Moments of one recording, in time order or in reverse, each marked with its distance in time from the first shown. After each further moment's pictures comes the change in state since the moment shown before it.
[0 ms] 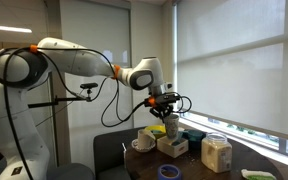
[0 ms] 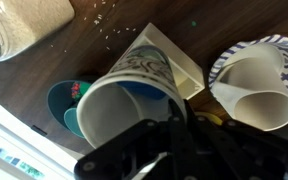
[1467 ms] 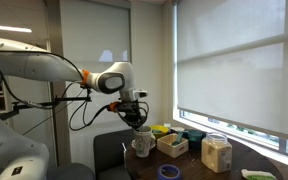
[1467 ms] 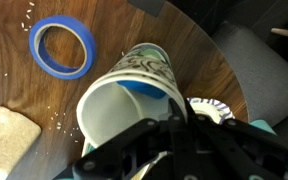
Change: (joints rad) arm 0.013 -0.399 0.056 -0.389 -0.118 -0.137 0.512
